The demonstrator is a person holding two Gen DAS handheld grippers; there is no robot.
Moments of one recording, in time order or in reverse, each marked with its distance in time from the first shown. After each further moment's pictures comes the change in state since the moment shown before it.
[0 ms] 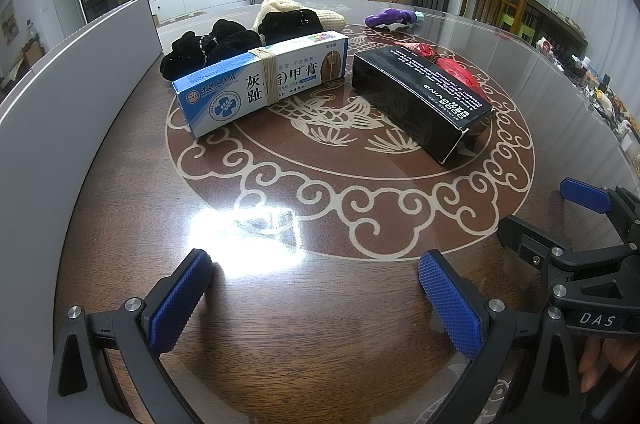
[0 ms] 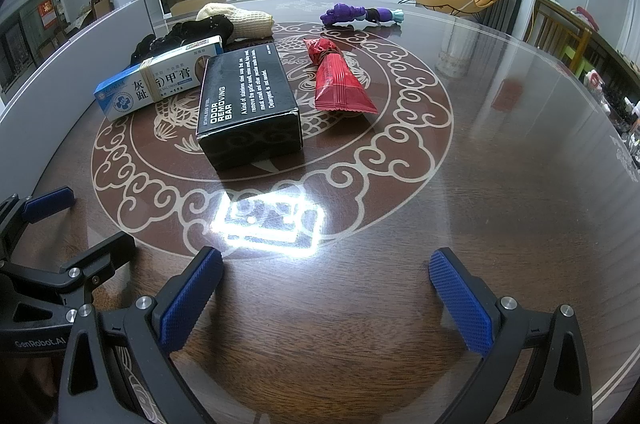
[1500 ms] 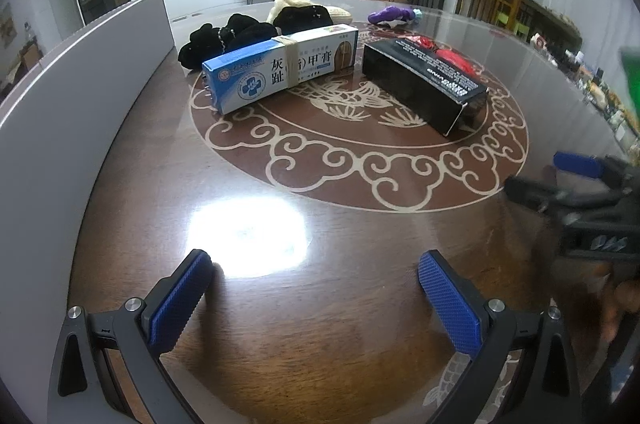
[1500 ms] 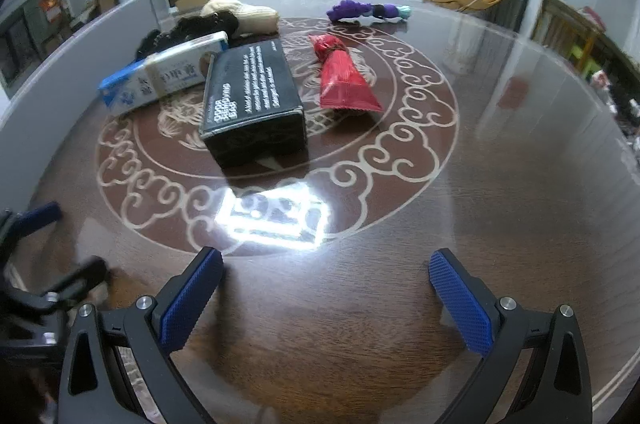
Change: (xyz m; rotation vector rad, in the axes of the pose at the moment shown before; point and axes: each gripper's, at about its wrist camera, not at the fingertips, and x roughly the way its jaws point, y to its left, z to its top) left arm -0.016 0.015 -0.022 0.016 -0.007 -0.008; right arm -0.007 -0.006 0.004 -0.004 0.004 0.048
